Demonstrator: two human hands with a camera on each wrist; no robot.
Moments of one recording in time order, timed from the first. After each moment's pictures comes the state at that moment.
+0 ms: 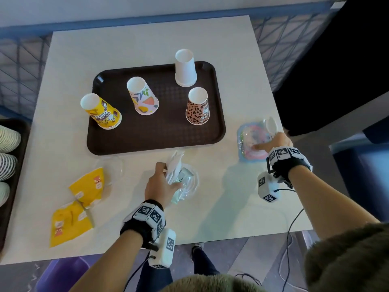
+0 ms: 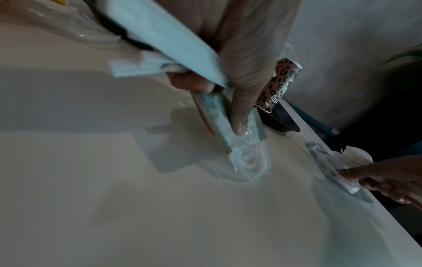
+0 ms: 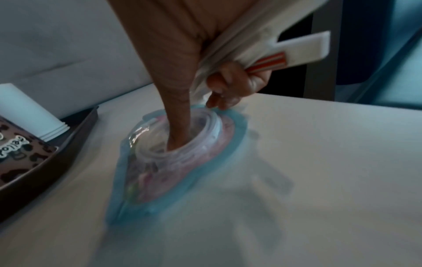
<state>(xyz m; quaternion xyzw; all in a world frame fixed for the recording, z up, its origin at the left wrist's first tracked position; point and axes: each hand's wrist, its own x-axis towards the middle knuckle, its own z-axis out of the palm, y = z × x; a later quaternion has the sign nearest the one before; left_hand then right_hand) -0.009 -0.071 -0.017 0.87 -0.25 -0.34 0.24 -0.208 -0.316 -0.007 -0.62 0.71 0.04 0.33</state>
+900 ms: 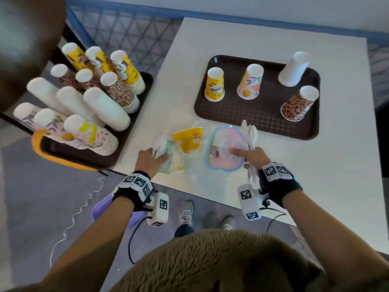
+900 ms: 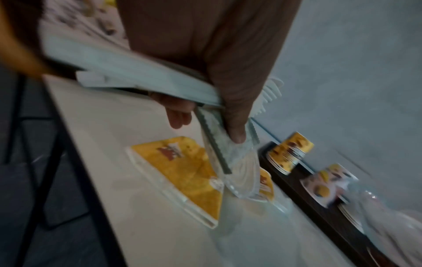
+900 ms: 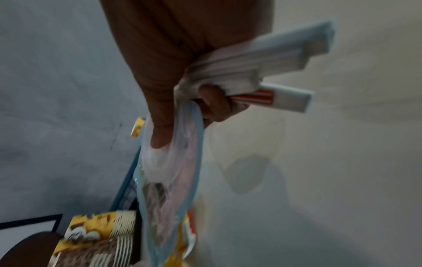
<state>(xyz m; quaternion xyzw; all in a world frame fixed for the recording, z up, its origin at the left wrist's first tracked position) 0.134 0.159 0.016 0.92 -0.06 -0.27 0.29 -0.030 -0.079 0.025 -0.60 0.51 0.06 0.62</state>
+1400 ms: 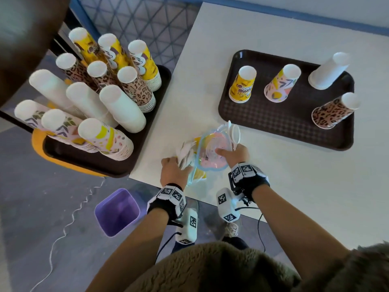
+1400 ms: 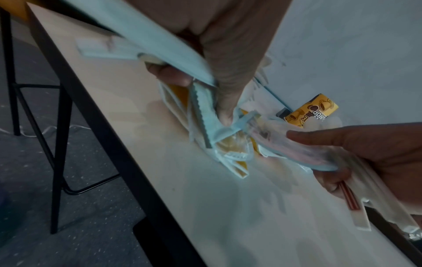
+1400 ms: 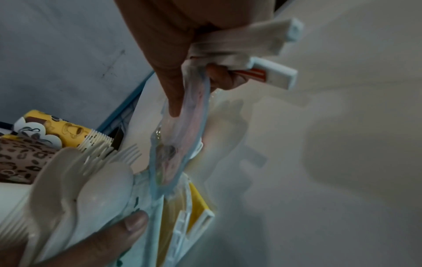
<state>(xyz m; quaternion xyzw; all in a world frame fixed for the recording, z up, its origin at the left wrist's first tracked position) 0.145 0.160 -0.020 0.92 -0.04 -0.29 0.26 0.089 -0.002 -0.016 -0.66 0.57 0.04 0.49</state>
